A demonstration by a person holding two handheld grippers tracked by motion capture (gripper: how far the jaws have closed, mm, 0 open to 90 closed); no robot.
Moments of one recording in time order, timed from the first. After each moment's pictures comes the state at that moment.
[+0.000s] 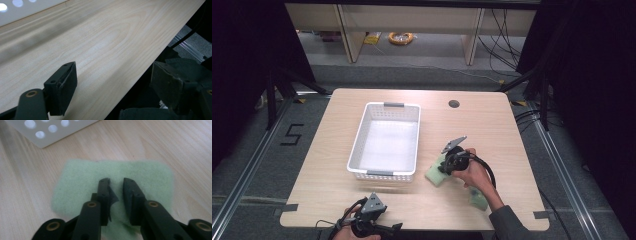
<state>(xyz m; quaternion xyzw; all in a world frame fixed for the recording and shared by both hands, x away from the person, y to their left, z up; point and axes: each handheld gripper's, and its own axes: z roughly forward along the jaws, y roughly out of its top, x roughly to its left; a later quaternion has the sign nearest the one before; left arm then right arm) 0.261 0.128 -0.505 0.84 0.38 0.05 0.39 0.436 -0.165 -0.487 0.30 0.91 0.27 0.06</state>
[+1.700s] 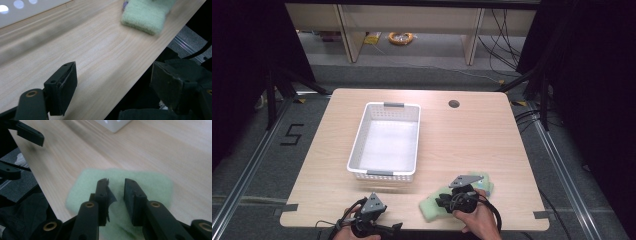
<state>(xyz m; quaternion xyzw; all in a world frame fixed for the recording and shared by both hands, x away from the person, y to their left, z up) 0.261 0.127 -0.505 0.84 0.38 0.05 0.38 0.314 -0.171 -0.486 0.37 0.85 0.37 0.03</state>
